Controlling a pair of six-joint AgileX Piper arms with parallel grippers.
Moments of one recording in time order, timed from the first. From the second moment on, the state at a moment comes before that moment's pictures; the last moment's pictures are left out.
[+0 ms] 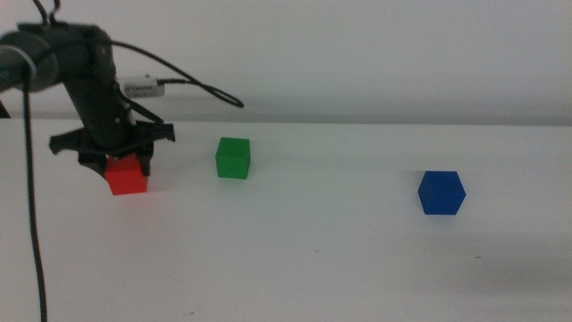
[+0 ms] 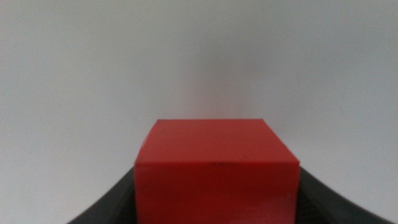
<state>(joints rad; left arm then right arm) -0.06 2.12 -1.67 0.02 1.10 -0.29 -0.02 0.00 -0.01 0.03 0.13 -0.16</state>
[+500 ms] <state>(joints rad) -0.56 1.92 -1.69 0.15 1.21 -0.76 -0.02 0.00 -0.01 0.03 0.13 -0.16</state>
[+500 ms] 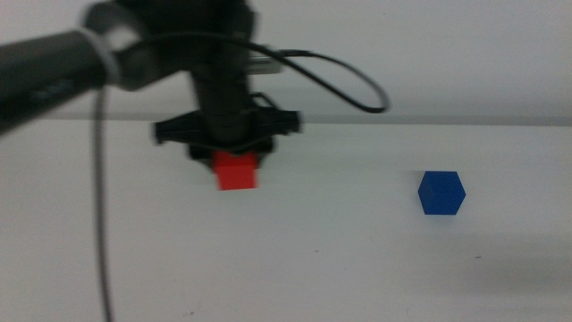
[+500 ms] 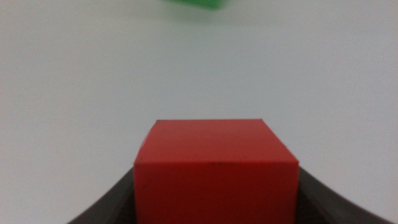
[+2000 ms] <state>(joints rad) -0.72 2.27 -1.87 0.07 1.13 -0.84 -0.02 0.00 -0.01 0.03 0.13 -0.16</state>
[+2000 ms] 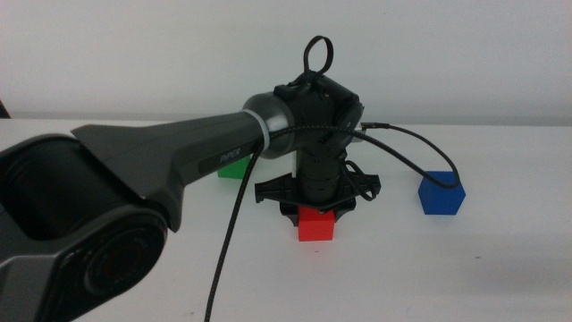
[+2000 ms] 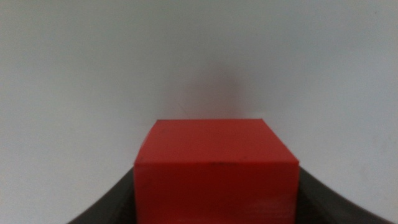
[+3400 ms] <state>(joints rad) -0.67 2.06 -1.93 0.19 1.21 -0.59 -0.02 0.00 -0.01 0.03 0.13 -0.16</state>
